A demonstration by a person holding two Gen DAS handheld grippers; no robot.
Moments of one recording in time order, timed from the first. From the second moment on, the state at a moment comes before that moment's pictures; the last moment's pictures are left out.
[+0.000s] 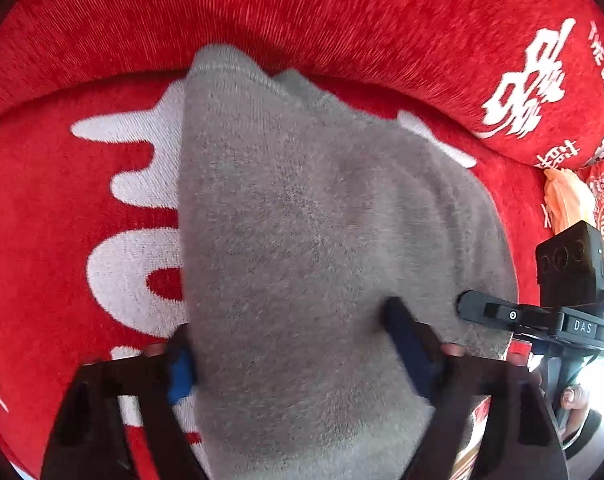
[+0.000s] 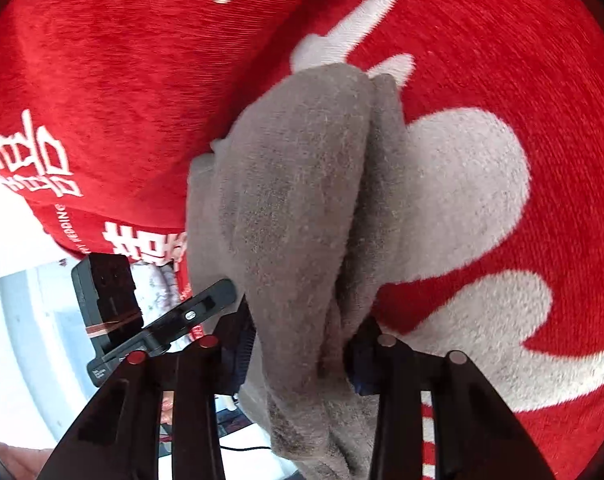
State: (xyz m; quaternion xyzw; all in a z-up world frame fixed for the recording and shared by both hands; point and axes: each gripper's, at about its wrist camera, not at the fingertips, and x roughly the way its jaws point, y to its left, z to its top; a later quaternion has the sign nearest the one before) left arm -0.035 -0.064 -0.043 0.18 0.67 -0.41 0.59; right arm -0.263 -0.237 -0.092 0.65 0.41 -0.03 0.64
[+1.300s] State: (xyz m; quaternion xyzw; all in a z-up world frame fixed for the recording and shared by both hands) left arm 0.068 0.175 0.011 0.11 0.66 -0.35 0.66; right arm -0.182 -0.083 -0.053 0.63 0.46 -0.03 0.63
